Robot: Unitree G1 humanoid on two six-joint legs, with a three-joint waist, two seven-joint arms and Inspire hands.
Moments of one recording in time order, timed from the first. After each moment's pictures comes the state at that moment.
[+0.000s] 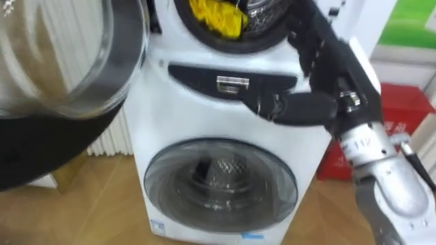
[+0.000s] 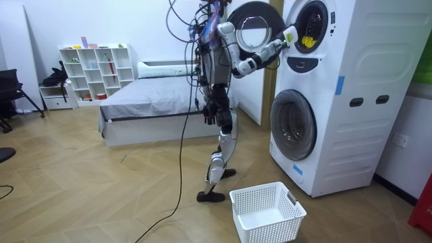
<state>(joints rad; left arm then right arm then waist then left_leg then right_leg) 0.22 0.22 0.02 1.12 0.23 0.12 0.12 -0.22 -0.29 0.06 -0.31 0.23 0.04 0.02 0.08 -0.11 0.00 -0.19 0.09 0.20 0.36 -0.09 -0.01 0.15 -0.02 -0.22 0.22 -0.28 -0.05</state>
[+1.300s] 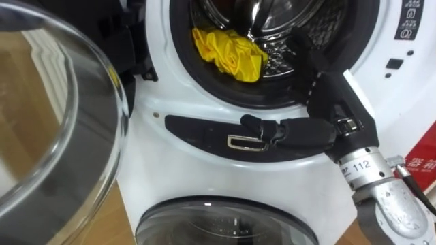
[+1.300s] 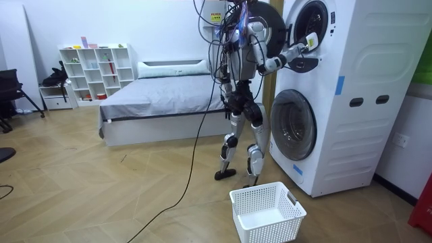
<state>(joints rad) 0.21 0.22 -0.01 1.09 0.23 0.10 0.16 -0.12 -0.33 0.08 -0.27 0.26 -0.01 0.04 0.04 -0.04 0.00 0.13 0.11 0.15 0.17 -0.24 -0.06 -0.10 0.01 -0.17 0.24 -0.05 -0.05</state>
